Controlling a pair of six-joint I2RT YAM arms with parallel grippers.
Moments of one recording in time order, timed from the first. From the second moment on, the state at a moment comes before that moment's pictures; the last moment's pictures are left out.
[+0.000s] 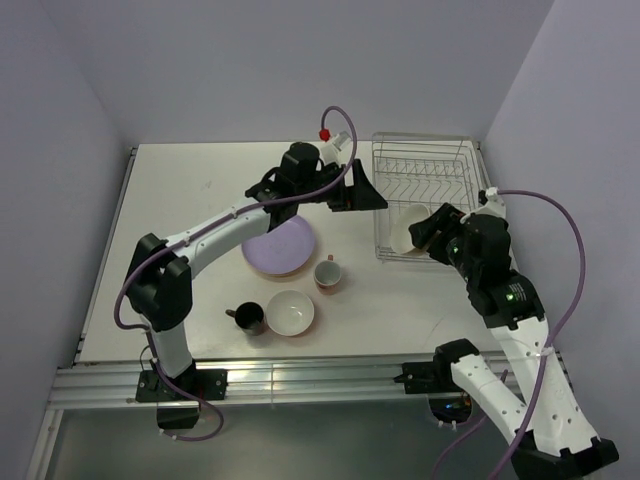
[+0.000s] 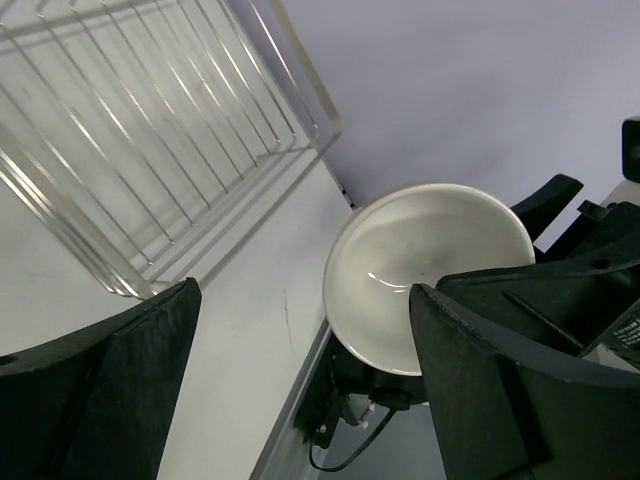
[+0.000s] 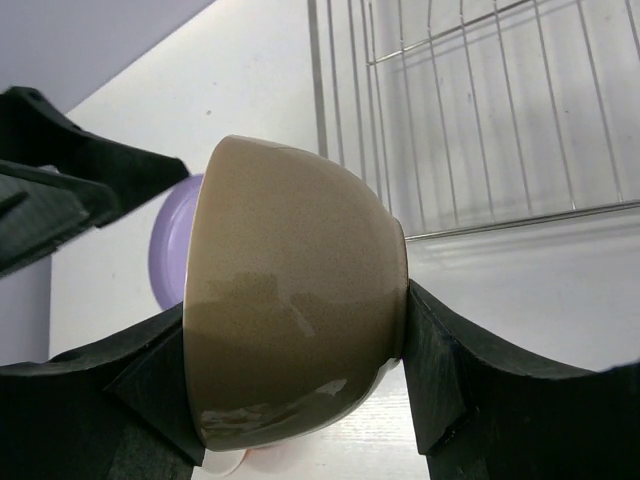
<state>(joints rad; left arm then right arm) -0.74 1.81 1.54 0.00 0.54 -0.78 0.26 0.67 0.92 -0.67 0.11 0.68</state>
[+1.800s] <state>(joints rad) -0.66 1.69 1.37 -0.09 0.46 -0.73 0.21 1.80 1.49 -1.05 0.88 0.50</state>
